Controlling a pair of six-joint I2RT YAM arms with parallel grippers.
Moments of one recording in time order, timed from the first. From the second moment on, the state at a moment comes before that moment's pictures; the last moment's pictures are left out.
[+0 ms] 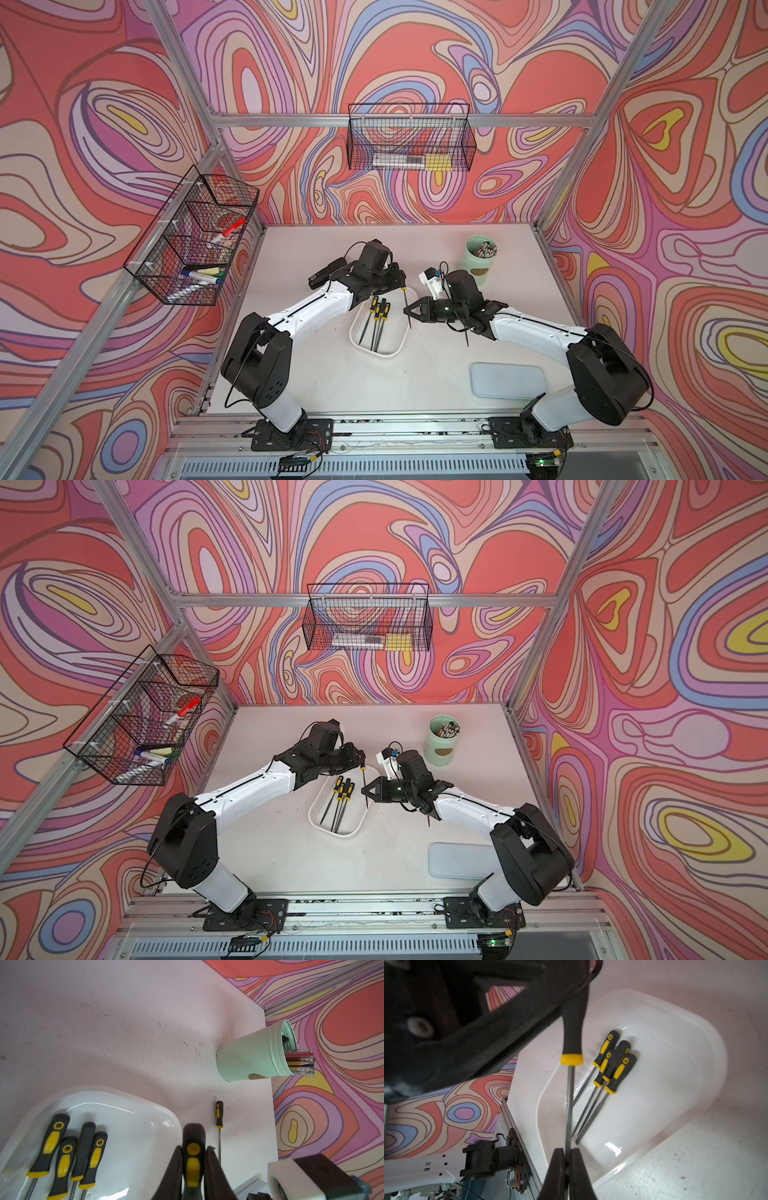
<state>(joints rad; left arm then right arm) -0.58 1.64 1.20 -0.24 0.16 -0.83 0.59 1.51 0.82 0.07 -0.57 0.66</state>
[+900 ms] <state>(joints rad) -0.56 1.62 1.47 -0.72 0.19 -0.35 0.59 1.40 0.98 -0.58 0.00 0.56</state>
